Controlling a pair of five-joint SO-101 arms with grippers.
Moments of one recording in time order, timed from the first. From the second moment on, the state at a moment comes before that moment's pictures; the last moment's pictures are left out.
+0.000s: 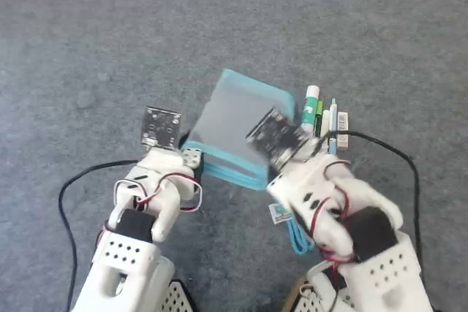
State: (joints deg) left arm 8.8 -68.4 83.6 31.9 8.7; right arm -28.2 -63.7 43.3 74.2 21.8
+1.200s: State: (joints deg) left arm -1.7 -68.4 83.6 31.9 8.7; right arm -1.0 10.7 7.5 69.3 9.8
